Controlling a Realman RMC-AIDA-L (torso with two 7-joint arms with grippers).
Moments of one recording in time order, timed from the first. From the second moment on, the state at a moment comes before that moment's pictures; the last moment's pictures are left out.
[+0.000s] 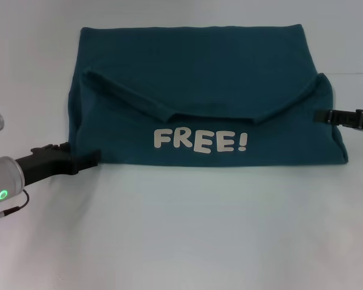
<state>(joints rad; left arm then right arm) -0.52 -2.16 0.63 0.63 2.06 0.91 -1.58 0.60 1.96 -0.51 -0.63 -2.12 -1.37 2.02</state>
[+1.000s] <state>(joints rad) -0.53 -2.16 0.69 0.61 2.07 0.86 -1.56 0.59 1.96 -0.51 -0.63 -2.12 -1.37 2.02</state>
